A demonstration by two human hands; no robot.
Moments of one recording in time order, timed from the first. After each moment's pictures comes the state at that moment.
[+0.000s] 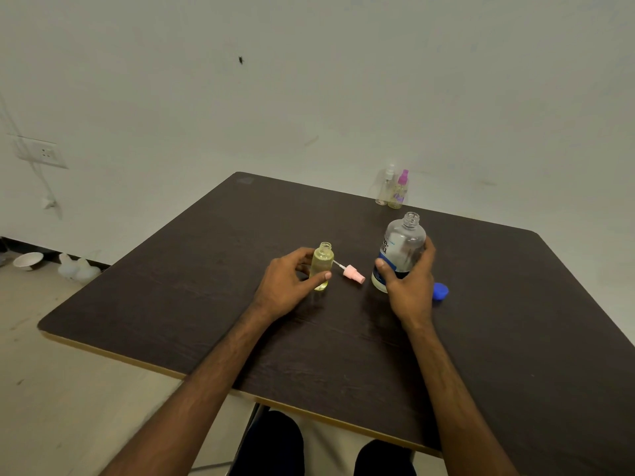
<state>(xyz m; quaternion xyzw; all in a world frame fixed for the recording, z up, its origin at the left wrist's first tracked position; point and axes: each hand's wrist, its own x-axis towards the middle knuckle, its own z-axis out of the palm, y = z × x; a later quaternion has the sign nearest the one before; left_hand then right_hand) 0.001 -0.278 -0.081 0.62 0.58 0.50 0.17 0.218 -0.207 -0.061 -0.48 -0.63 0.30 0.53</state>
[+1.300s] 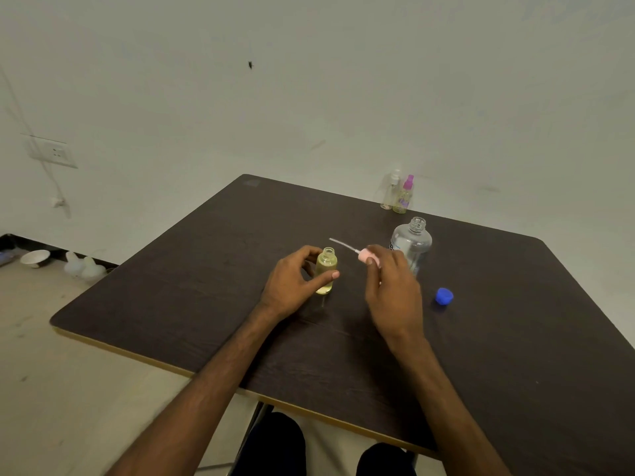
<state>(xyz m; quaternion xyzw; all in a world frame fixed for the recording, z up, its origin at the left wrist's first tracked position) 0.001 -0.278 -0.080 0.62 0.58 0.51 0.15 0.188 -0.253 -0.040 -0.47 -0.78 0.03 0.42</state>
